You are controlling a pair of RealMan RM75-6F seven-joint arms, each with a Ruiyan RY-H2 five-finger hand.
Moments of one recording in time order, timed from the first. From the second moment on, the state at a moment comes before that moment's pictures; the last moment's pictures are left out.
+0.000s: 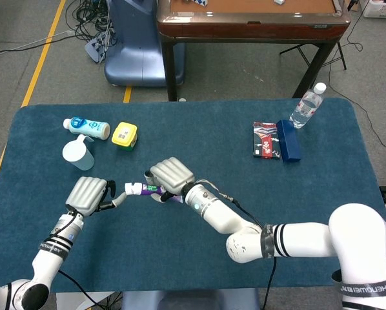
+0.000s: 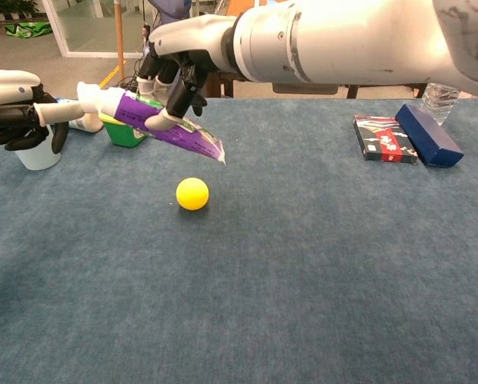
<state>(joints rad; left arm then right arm) -0.64 -1.20 -0.16 -1.90 0.97 1.08 0.49 1.34 -1.48 0.25 -1.64 -0.60 0.78 -0.40</state>
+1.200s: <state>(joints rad) -0.45 -1.04 -0.25 -1.88 1.21 1.18 -0.32 0.98 -1.52 0.19 -1.72 -1.09 0.88 0.07</state>
